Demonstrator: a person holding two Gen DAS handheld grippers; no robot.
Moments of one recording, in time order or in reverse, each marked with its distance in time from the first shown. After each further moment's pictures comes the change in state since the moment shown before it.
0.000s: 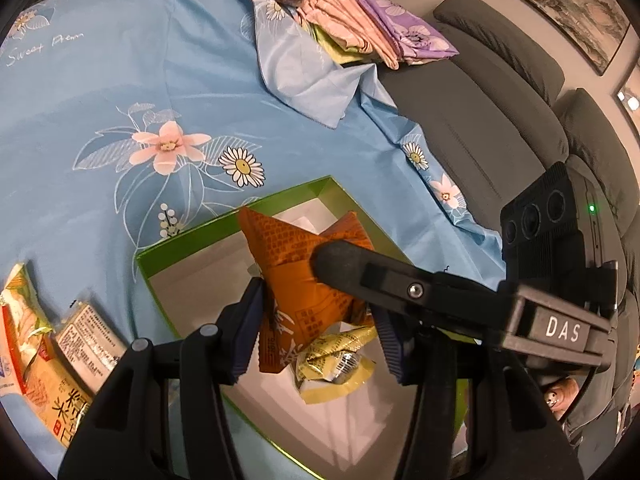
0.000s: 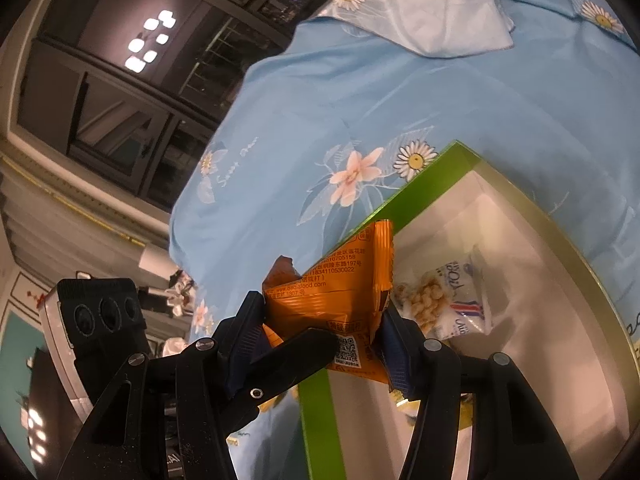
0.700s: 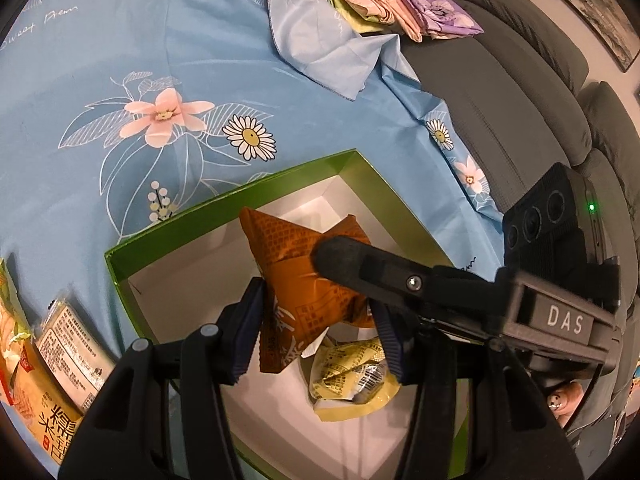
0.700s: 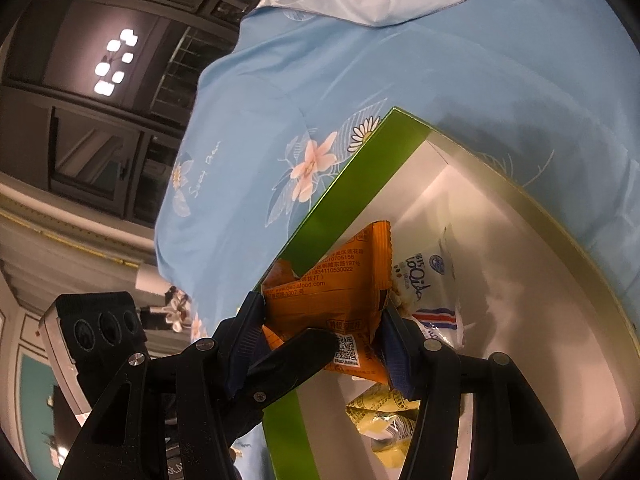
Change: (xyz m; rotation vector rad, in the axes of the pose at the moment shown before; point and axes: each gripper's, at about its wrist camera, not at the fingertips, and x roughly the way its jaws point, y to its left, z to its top) left arm 0.038 0.008 0.004 -0.030 0.088 0.044; right arm 0.016 -0.037 0.004 0.146 0.039 -0.005
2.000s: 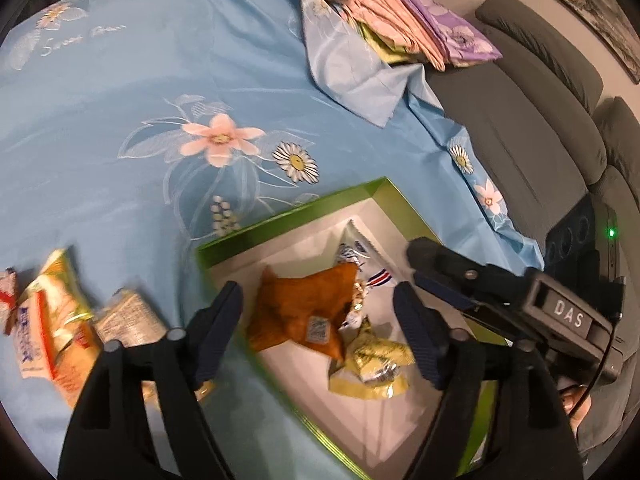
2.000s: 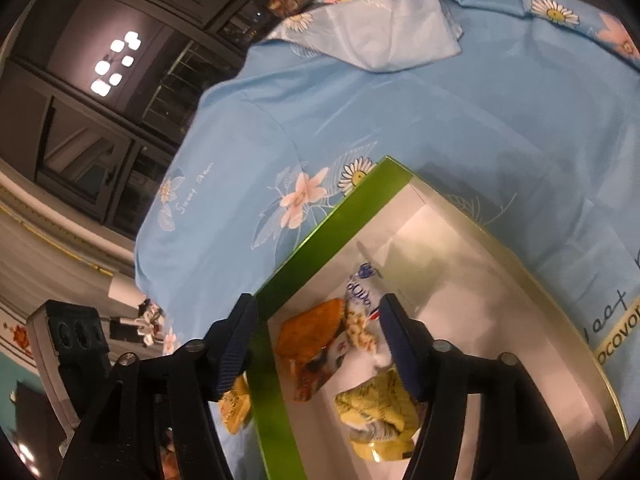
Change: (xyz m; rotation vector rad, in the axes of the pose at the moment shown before) left arm -0.054 0.013 -0.009 -0.040 -0.100 0.113; right arm -0.031 0.021 -0.009 -0.083 -0.135 -0.110
